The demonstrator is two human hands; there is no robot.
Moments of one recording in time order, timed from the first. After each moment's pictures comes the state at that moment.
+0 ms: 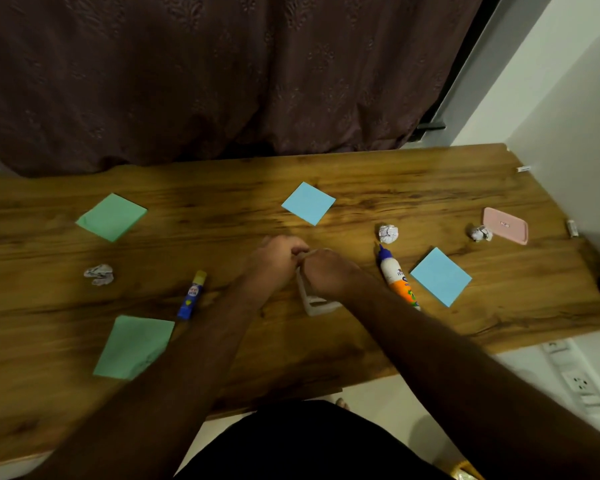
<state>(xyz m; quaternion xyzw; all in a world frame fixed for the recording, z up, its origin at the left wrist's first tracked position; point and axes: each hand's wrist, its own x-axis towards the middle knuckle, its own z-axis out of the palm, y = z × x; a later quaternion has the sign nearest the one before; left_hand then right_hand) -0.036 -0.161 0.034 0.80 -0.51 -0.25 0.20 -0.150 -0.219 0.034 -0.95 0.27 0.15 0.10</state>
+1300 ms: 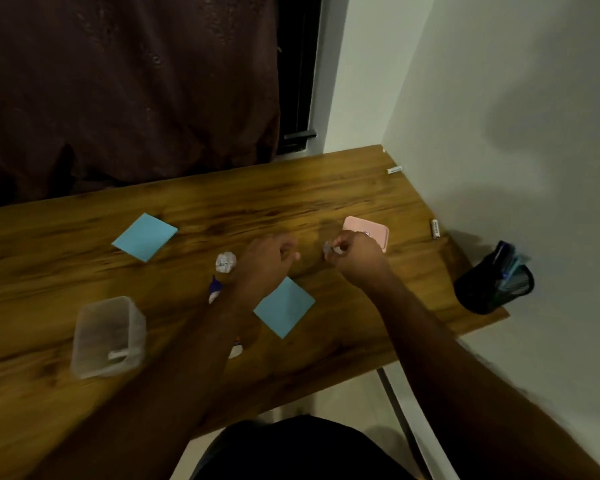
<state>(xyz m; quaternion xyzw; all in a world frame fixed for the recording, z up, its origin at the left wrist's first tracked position) -0.289 -0.360 0.034 0.74 -0.58 -0.23 0.24 -0.462 -0.443 0.027 -0.76 0.58 -0.13 0.28</state>
